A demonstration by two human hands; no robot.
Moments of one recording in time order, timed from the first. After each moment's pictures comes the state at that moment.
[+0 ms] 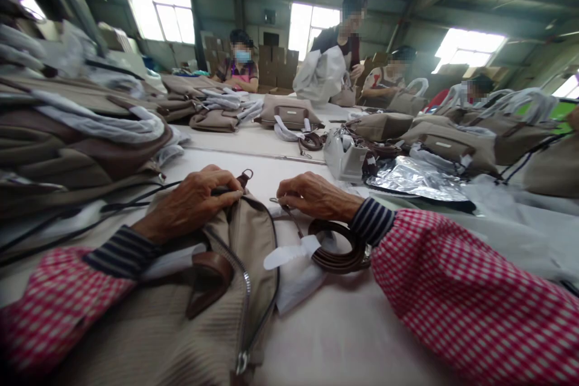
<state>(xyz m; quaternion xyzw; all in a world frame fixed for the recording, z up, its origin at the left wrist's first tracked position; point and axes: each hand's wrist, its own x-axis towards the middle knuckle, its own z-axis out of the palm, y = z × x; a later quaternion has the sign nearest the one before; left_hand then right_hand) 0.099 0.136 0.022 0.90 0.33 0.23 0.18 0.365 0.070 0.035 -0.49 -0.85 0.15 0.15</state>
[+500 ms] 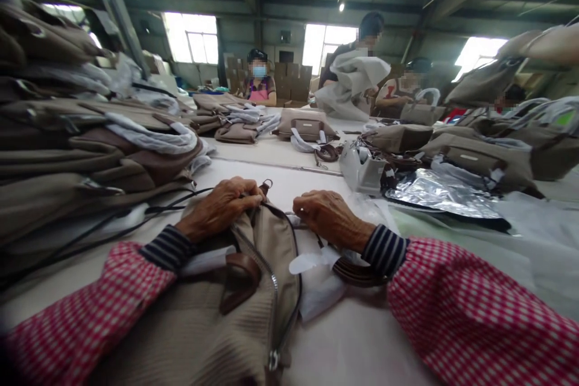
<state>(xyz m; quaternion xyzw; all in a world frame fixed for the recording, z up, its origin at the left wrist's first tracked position) 0.099 0.138 0.023 0.88 0.35 0.22 0.21 0.346 0.060 0.018 -0.52 -0.84 -0.02 0.13</state>
